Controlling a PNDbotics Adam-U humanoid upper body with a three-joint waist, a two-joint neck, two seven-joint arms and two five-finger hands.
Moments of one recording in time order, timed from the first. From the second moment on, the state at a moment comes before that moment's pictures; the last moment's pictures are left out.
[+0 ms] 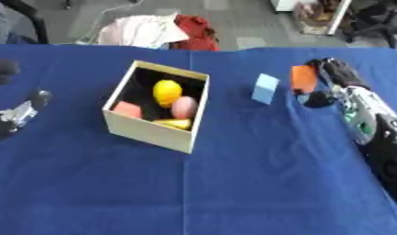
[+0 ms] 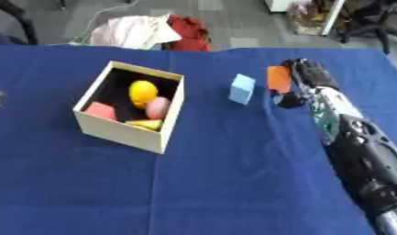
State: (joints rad) left arm -0.21 0.46 0.11 -1.84 -0.15 -0.02 0.09; right arm -0.92 -0.37 0.11 -0.83 0.98 -0.06 -0.09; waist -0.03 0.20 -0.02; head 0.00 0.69
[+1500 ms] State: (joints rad) left arm -0.22 0.46 0.11 -1.84 -0.15 -0.02 0.08; right arm -1.02 -0.12 0.33 -0.99 1.01 -0.25 0.24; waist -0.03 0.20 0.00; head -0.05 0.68
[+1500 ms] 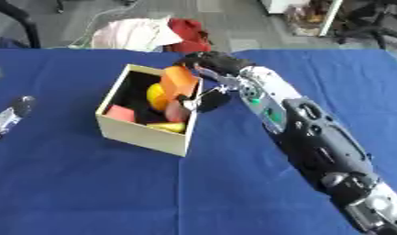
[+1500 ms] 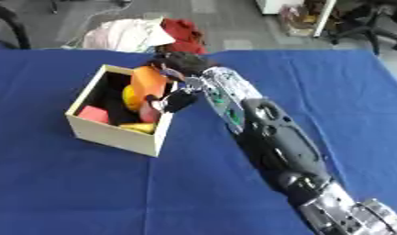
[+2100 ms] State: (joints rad) left arm -0.22 0.46 0.11 -1.84 -0.15 -0.02 0.08; right arm -1.02 -0.14 0.30 -0.99 1.01 -0.23 0.21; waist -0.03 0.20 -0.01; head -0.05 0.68
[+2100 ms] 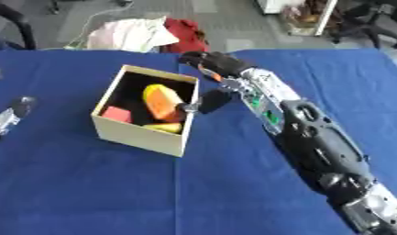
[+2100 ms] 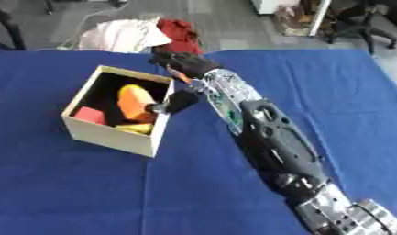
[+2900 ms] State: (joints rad) left arm -0.22 0.46 0.11 -1.83 -0.15 -0.02 0.08; right arm -1.00 -0.26 0.14 -0.84 0.95 -0.07 0.12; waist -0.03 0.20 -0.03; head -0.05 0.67
